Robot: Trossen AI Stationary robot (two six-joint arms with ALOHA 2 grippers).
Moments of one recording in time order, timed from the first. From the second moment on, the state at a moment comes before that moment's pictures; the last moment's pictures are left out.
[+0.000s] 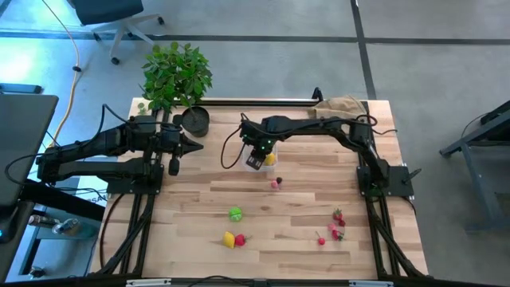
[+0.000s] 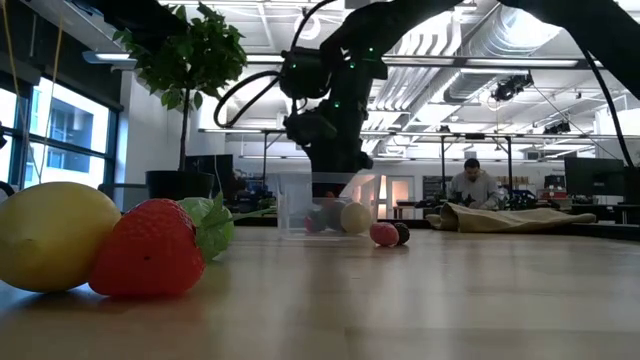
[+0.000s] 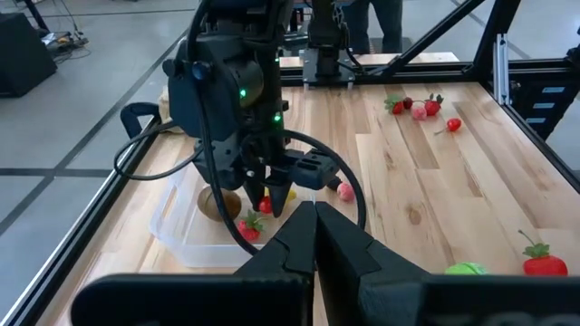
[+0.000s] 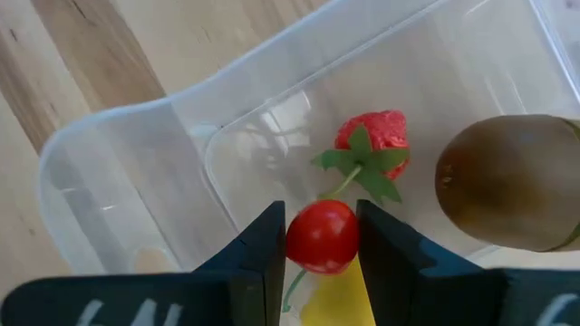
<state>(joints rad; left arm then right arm) 0.35 0.58 0.69 -0.47 0.14 0.13 -0.22 2.16 1.75 -0.88 -0.08 0.26</state>
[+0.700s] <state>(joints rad) 0.35 0.58 0.69 -0.47 0.14 0.13 -0.22 2.16 1.73 -0.88 -0.08 0.26</state>
